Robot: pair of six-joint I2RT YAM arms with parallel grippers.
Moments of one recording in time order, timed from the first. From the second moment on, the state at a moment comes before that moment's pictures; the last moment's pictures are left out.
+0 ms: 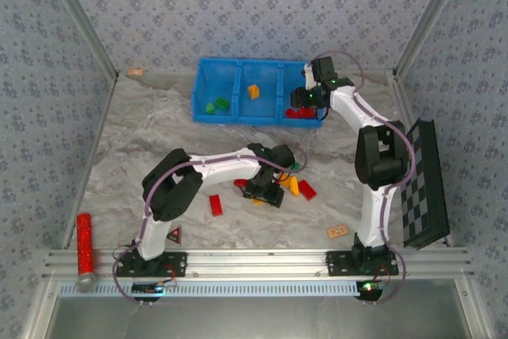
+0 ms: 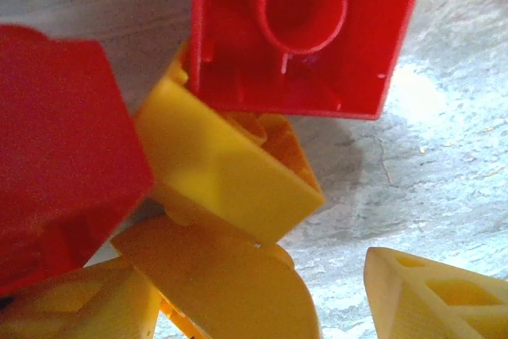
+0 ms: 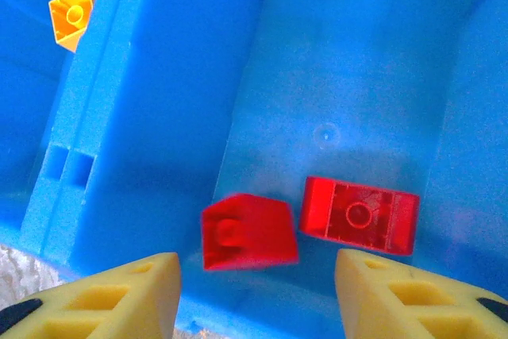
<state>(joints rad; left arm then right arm) -1.03 2.01 1.44 -0.94 0.11 -0.64 0.23 2.03 1.70 -0.58 -0.17 0.14</state>
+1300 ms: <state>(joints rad) -0.69 1.92 1.80 -0.92 0.17 -0.51 0.37 1.25 0.74 -0.65 -0.28 0.34</state>
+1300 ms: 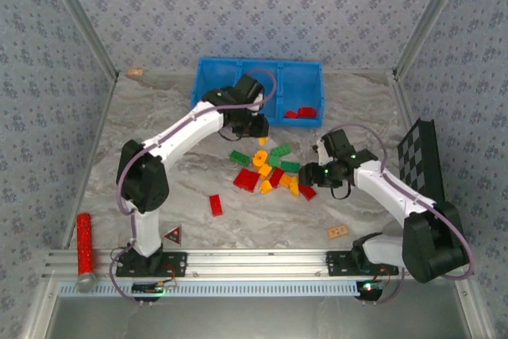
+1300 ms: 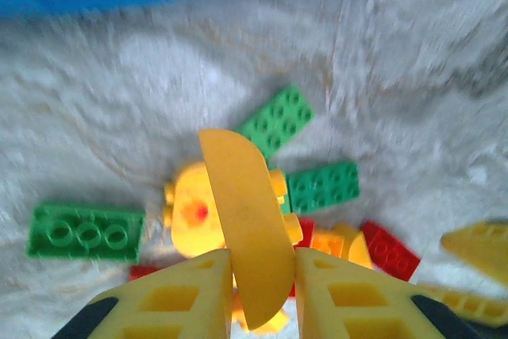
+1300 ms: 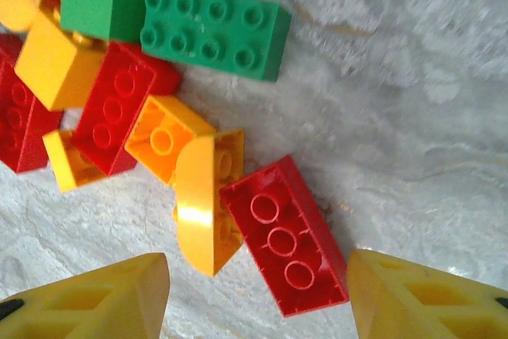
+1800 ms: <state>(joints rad) -0.58 2.28 2.27 -0.89 0.16 -0.46 0.40 1.25 0.70 -0.64 -0.25 0.40</state>
